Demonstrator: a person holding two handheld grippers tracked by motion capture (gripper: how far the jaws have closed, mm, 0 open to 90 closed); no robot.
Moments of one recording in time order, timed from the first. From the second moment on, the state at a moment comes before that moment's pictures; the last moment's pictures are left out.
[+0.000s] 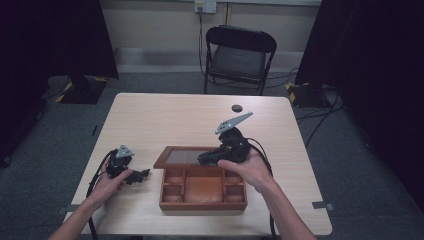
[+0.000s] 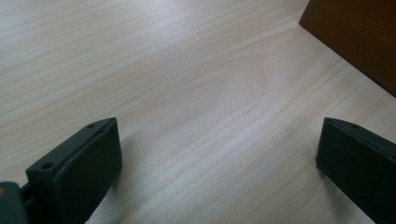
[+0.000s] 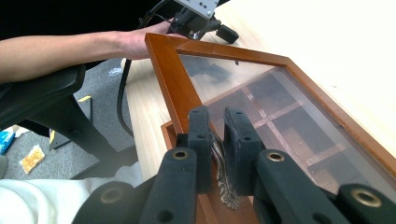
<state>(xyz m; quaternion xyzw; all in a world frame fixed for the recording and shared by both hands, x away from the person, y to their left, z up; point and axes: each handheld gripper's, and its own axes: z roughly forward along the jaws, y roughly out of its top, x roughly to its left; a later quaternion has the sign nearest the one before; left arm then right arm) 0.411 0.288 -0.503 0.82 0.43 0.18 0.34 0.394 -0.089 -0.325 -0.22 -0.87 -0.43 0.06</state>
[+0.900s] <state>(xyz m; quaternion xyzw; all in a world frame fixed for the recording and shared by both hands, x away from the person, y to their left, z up) 0.411 0.288 -0.503 0.82 0.43 0.18 0.34 0.401 -0.088 -0.320 -0.22 -0.87 -0.43 0.06</state>
